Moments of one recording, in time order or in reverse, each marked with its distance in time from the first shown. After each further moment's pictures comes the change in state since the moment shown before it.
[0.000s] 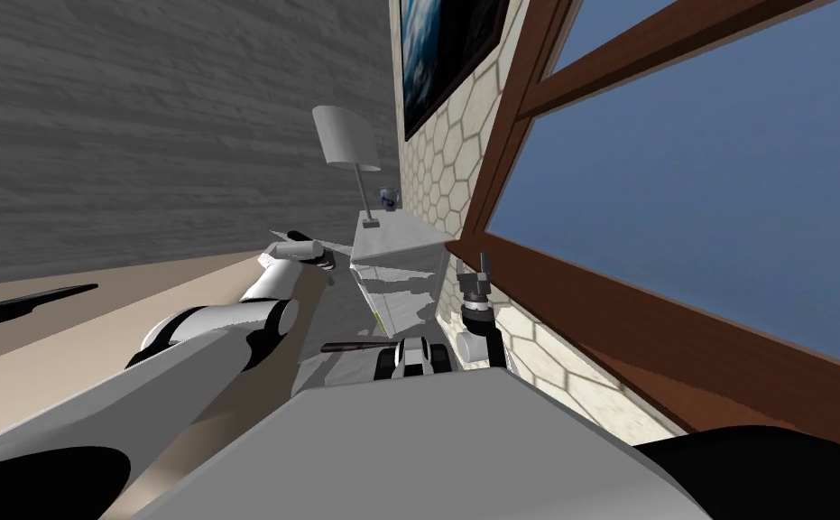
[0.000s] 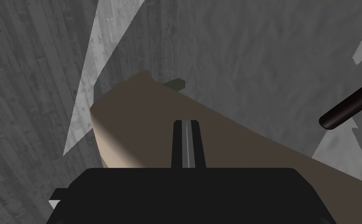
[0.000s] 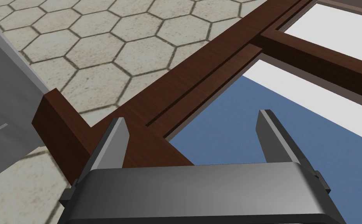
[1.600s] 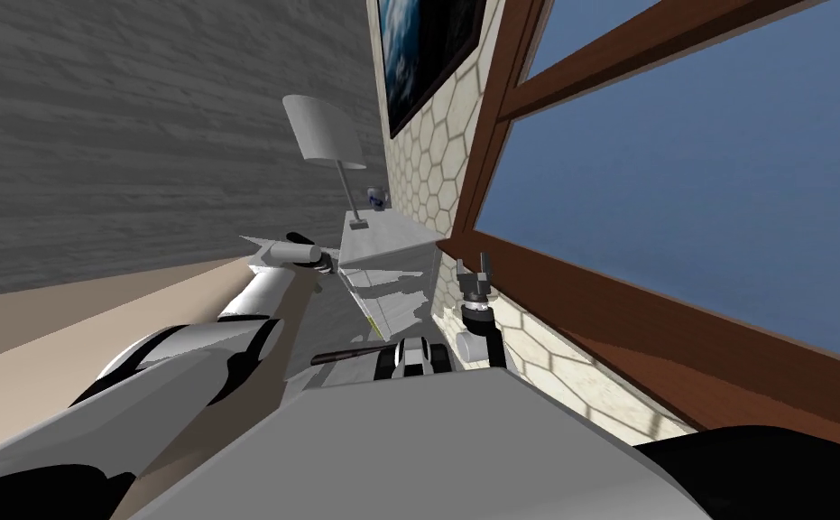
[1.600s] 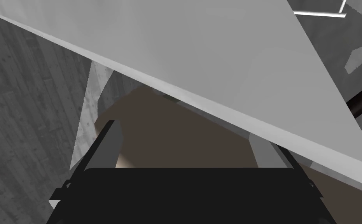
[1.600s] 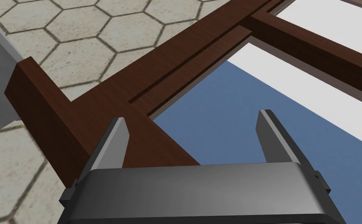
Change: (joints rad) left arm 0.162 0.066 -0.103 -0.310 0.045 0.138 0.205; right arm 0.000 0.001 0.000 0.000 0.000 0.000 0.000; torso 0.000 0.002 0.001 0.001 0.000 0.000
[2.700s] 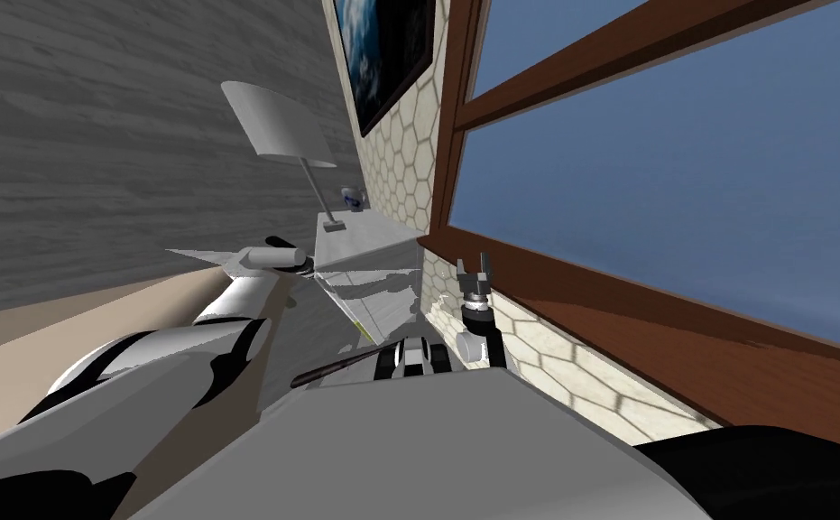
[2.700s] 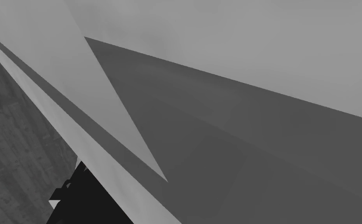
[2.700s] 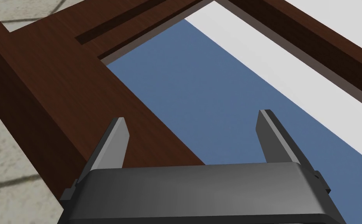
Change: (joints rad) left arm 0.009 0.061 0.066 0.151 -0.030 -0.075 -0.001; right arm 0.000 0.000 0.000 0.000 0.000 0.000 0.000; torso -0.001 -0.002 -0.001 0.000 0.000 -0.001
